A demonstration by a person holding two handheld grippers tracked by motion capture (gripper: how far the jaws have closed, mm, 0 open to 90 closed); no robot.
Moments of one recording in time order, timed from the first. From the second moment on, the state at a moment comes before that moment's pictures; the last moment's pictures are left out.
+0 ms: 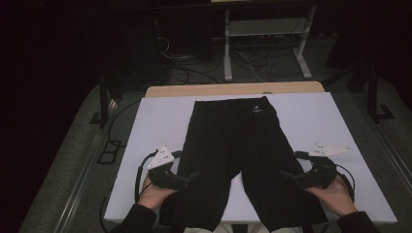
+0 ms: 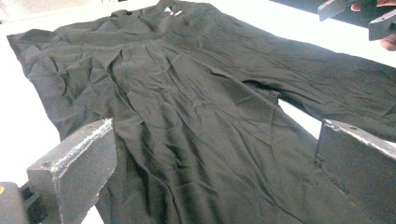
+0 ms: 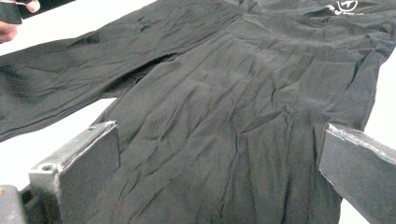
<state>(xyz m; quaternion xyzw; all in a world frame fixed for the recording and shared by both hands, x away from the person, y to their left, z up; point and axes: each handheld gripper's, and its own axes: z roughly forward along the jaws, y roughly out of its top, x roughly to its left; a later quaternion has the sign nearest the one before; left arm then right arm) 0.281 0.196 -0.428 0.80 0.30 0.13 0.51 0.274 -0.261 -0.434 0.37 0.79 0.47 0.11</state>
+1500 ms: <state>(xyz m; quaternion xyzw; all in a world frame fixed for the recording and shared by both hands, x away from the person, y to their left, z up) 0.282 0.194 -0.430 0.80 0.30 0.13 0.50 0.304 -0.236 -0.403 0.36 0.80 0.47 0.13</state>
